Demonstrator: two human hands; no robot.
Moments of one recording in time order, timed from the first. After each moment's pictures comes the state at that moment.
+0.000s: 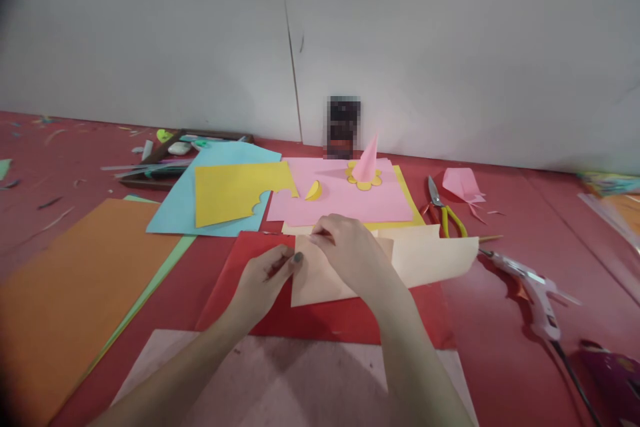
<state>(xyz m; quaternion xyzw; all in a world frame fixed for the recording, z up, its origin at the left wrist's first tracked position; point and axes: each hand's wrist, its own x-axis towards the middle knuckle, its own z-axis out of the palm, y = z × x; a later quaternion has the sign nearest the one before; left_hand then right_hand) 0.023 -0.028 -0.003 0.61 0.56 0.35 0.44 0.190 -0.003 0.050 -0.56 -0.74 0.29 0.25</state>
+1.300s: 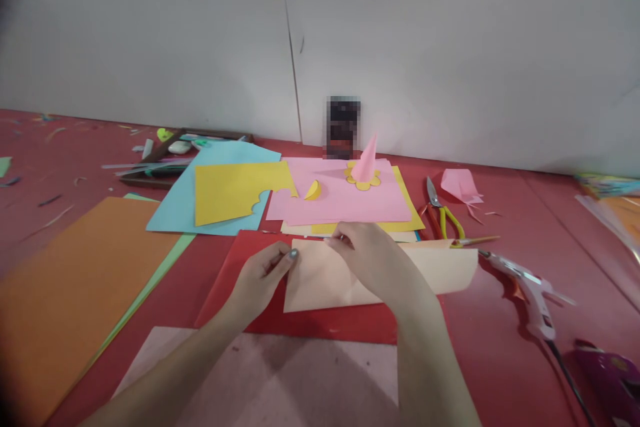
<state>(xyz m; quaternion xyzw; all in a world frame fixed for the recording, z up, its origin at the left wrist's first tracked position) 0.022 -0.027 -0.002 0.60 0.54 0.35 0.47 0.211 -0.012 0.069 -0.61 -0.71 0.31 0.13</state>
